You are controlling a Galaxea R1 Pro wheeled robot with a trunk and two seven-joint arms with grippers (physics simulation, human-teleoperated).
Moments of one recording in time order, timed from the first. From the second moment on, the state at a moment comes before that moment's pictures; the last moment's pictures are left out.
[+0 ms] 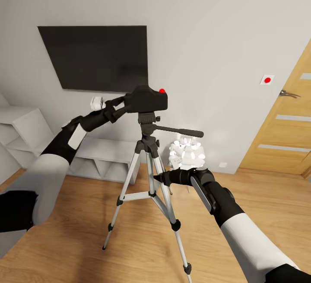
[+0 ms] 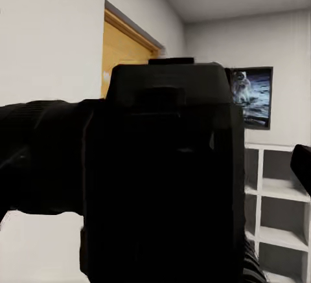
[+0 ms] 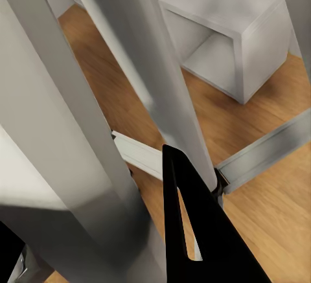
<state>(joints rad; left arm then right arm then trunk) -1.26 0.12 -0.07 -0.64 0.55 0.01 -1.33 -0.79 0.02 0.32 -0.98 -0.14 0.63 0.51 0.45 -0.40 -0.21</state>
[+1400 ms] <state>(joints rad) -0.65 0.31 0.13 0.00 0.70 0.04 -0.98 -0.79 0.02 0.32 -0.99 -0.14 0.64 0.51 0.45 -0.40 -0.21</state>
